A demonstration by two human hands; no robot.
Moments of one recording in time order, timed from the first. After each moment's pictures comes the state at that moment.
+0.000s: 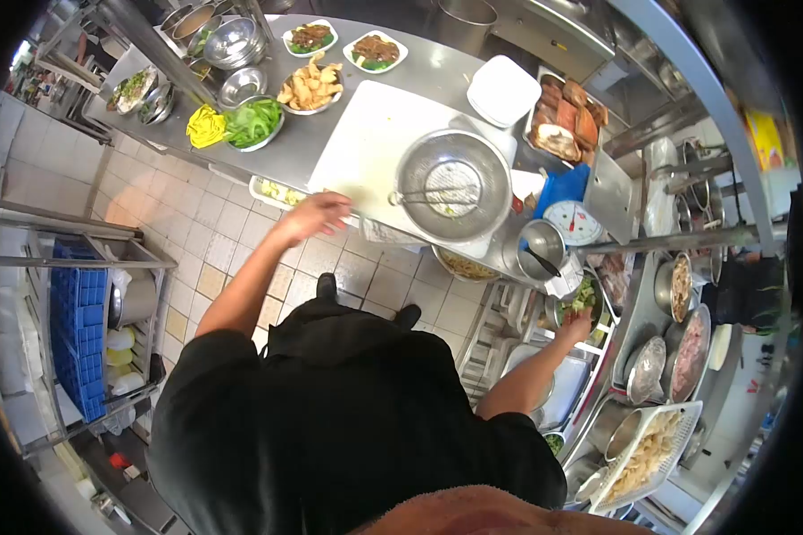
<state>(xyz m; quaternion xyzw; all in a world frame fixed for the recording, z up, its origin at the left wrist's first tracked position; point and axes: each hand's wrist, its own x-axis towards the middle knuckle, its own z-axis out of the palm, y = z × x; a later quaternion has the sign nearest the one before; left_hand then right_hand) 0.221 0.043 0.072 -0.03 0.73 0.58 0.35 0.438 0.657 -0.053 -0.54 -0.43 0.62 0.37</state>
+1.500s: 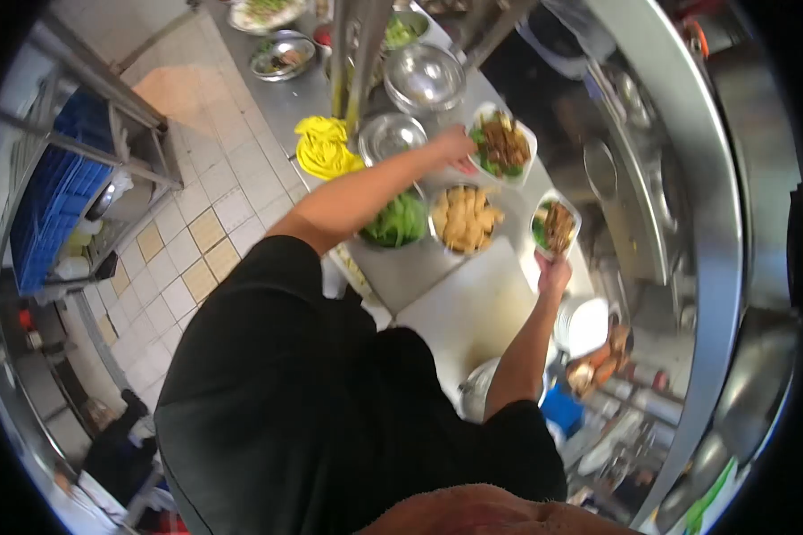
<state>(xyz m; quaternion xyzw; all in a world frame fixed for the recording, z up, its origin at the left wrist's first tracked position) -0.188 -0.135 0.033 -0.15 0.58 0.79 0.13 -0.158 0.261 0.002 -0.17 -0.63 0.76 -0.02</state>
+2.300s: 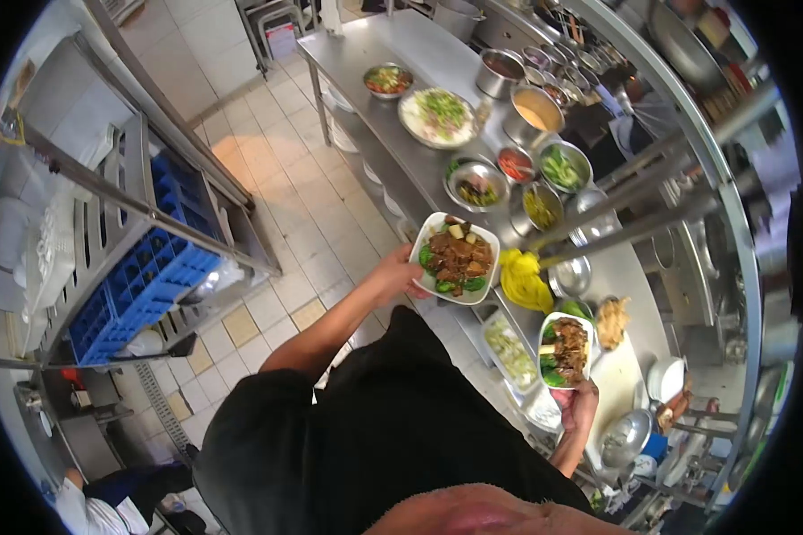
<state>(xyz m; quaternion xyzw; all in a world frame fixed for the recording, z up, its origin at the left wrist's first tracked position) 0.145 -0.616 0.098 -0.20 0.49 0.84 0.11 0.148 -0.165 0.152 -0.22 -0.66 0.71 -0.14</state>
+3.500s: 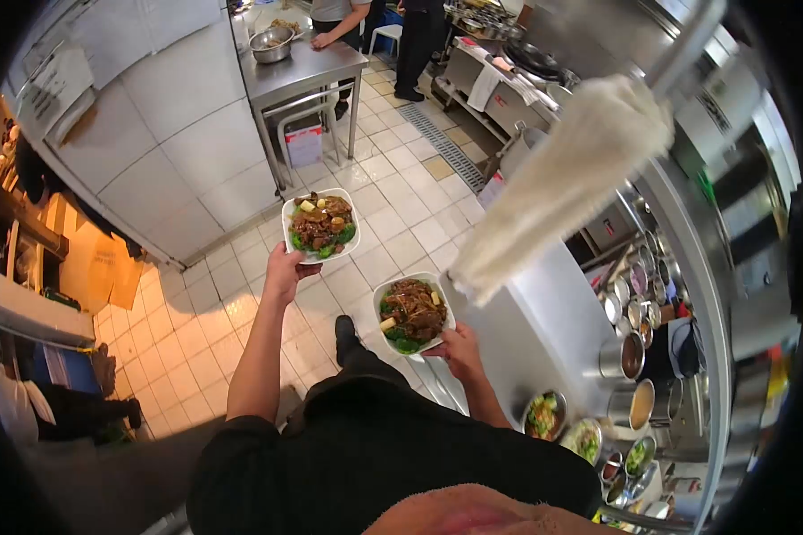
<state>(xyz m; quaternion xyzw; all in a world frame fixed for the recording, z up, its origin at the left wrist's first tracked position) -0.285 -1.667 0.052 -0.29 0.45 0.82 -0.21 -0.374 -1.299 0.054 0.02 -0.57 0.72 -0.39</state>
